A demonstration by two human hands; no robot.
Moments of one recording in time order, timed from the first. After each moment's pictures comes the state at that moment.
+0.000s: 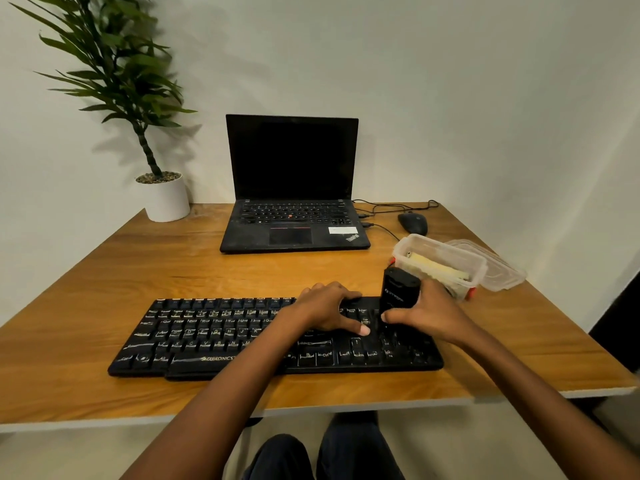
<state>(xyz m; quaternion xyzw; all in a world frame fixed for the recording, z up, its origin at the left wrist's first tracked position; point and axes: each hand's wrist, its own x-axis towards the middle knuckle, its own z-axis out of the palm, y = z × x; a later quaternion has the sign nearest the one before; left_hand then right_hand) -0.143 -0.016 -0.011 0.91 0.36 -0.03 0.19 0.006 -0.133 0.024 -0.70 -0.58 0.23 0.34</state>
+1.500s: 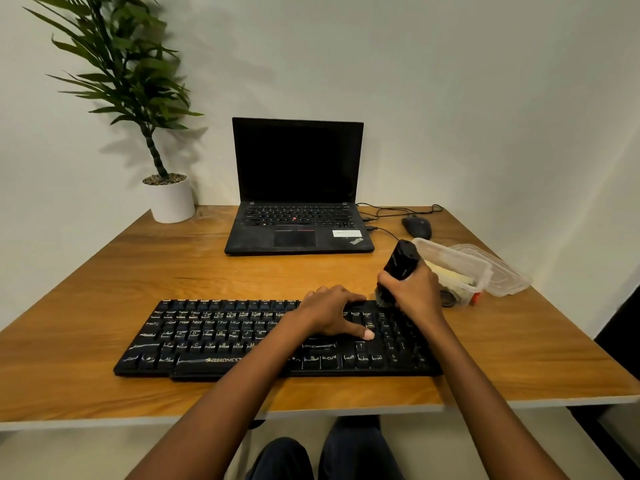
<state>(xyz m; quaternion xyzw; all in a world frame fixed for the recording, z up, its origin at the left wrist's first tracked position) -0.144 -0.020 -0.009 0.91 0.37 -0.02 0.19 -0.009 -0.090 0.011 -0.76 -0.41 0.13 0.48</state>
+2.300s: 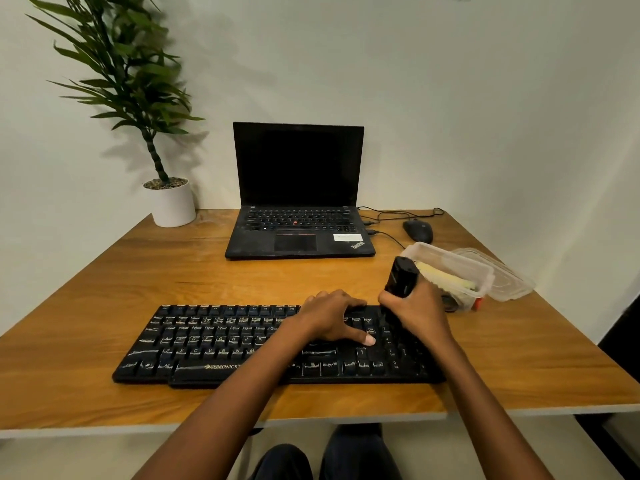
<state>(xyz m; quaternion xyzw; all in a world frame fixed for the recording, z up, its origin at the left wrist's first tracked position) -0.143 -0.017 -0.010 0.91 0.36 -0.01 0.19 -0.010 -0.101 0.007 -0.77 -0.44 0.15 0.44</state>
